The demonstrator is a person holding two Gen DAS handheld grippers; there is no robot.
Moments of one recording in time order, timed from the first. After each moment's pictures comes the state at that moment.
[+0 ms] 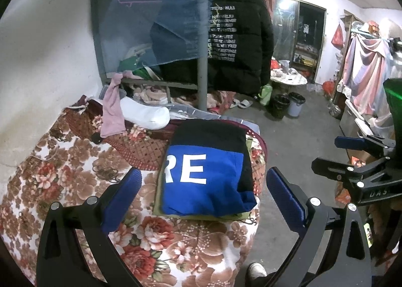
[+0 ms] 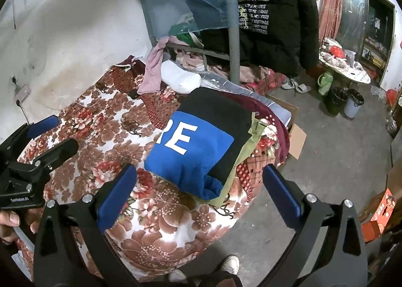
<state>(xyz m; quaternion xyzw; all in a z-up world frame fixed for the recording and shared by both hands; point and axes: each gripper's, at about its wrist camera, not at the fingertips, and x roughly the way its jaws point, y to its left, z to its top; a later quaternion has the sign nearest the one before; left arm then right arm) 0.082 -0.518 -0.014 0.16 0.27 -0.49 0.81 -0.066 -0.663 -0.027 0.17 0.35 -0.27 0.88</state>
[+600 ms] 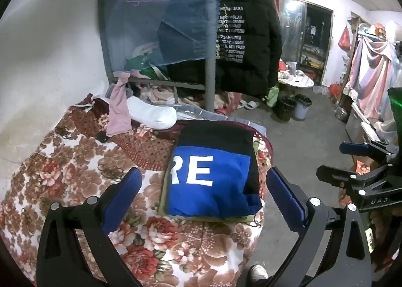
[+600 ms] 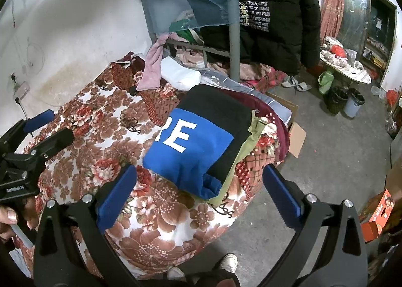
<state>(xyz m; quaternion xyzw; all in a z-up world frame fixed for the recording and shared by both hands) 0.088 -0.520 -0.013 0.16 0.28 -0.48 0.82 -0.065 -0.667 -0.032 0.17 0.36 -0.26 0.88</state>
